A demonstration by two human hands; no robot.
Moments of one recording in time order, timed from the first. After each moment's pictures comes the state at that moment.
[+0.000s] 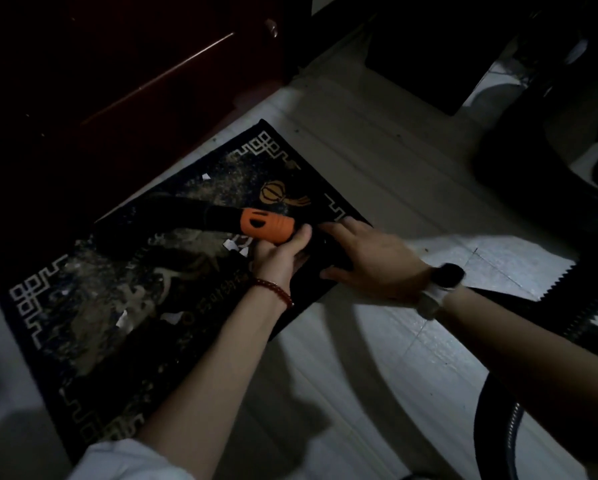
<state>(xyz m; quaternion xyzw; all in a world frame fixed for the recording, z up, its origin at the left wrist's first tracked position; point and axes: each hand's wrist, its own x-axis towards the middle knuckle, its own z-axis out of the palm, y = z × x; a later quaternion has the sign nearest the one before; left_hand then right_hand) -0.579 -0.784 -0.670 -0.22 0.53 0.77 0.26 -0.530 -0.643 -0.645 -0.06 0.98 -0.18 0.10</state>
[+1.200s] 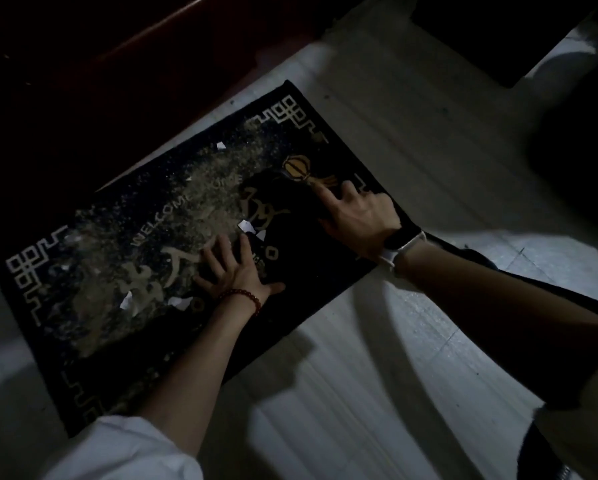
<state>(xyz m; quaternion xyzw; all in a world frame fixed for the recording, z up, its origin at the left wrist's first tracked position) -0.599 -0.868 -0.768 -0.01 0.94 0.05 0.35 -0.608 -0.672 -0.706 -0.06 0.99 0.04 0.11</state>
